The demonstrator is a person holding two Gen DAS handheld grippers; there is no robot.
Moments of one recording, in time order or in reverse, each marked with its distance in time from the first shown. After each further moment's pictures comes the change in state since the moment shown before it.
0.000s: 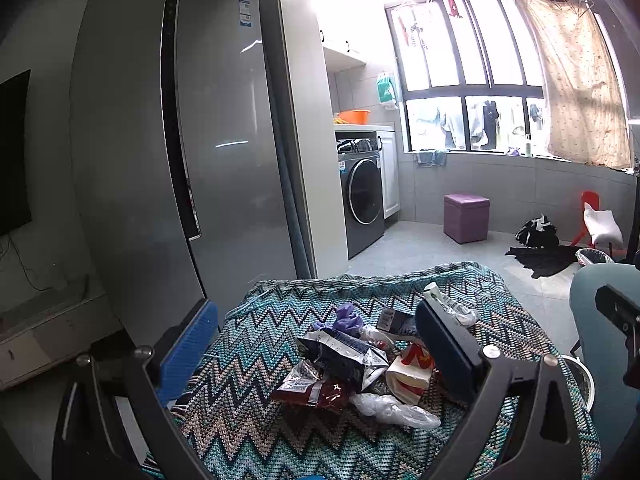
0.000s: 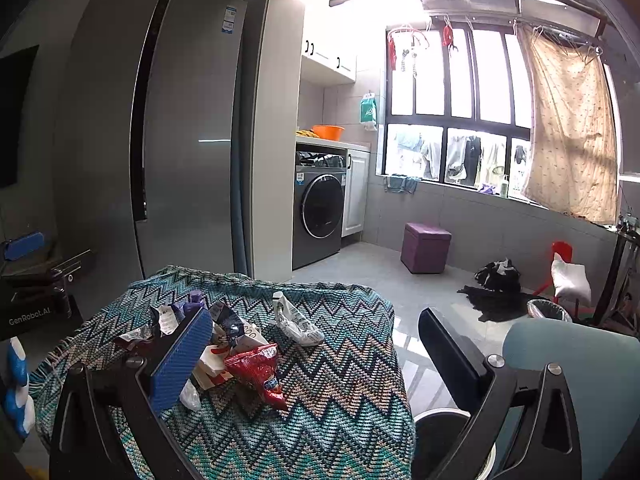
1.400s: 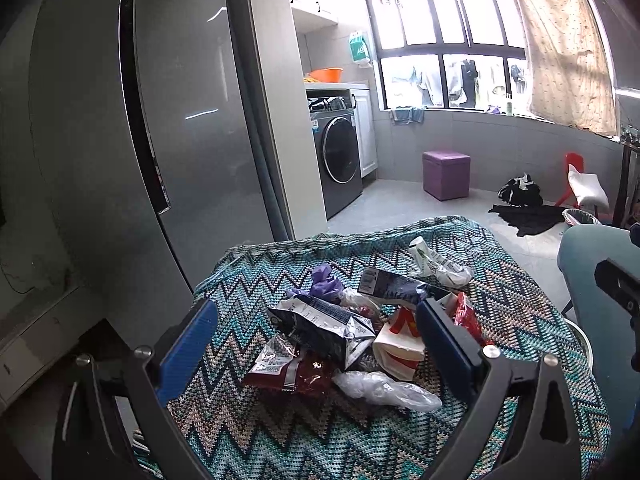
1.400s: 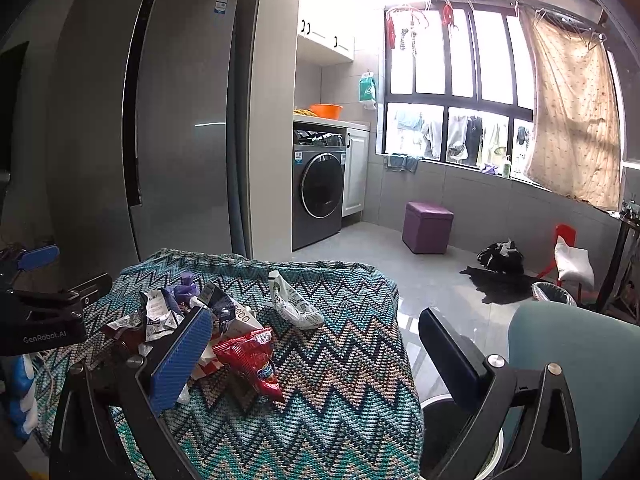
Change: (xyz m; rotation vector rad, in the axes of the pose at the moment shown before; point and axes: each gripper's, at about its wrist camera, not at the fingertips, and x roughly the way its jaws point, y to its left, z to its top) left arm 0.046 -0.014 -0.019 0.064 0.145 -0.085; right arm 0.029 -0.002 -0.011 0.011 0.077 0.007
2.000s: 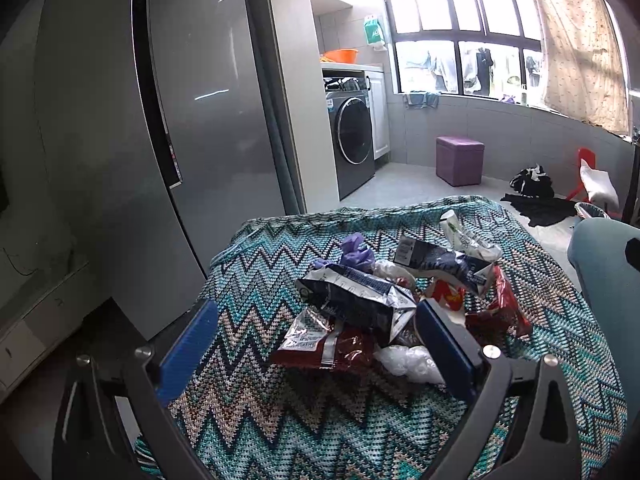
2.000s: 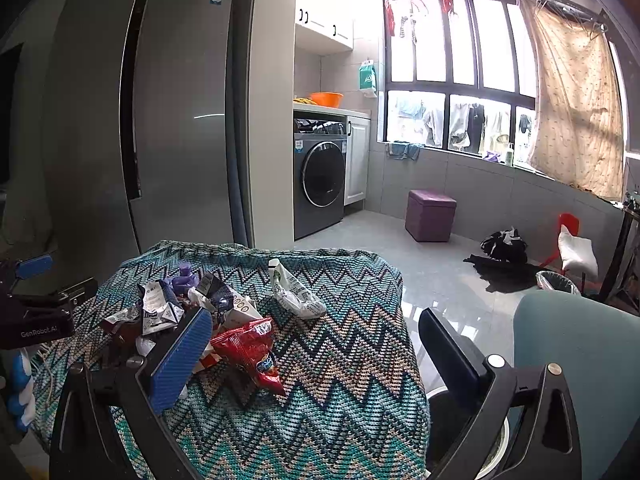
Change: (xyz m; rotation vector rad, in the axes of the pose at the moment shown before) left arm 0.018 0.036 -0.024 -0.025 0.073 0.024; right arm 0.014 -0.006 -0.007 0.025 0.046 0.018
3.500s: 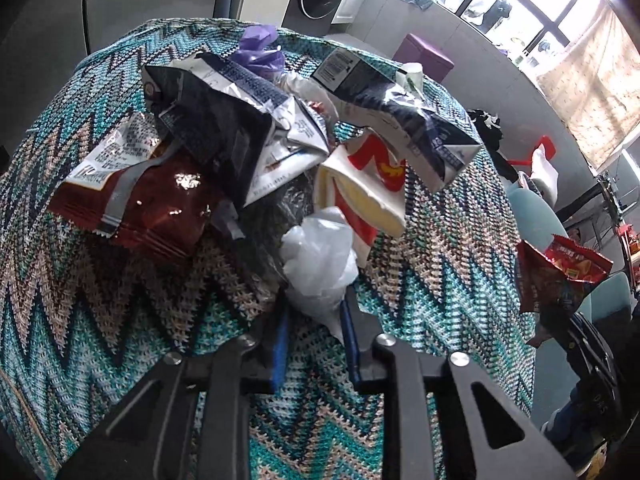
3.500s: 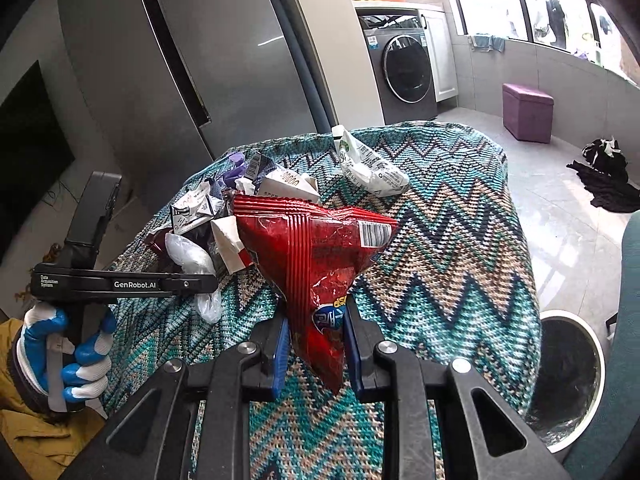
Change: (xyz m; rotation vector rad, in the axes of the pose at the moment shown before) left arm 0.105 -0.051 -0.049 -0.266 0.553 -0.380; right arm 0.077 -0.037 -0.066 0.084 0.339 0.407
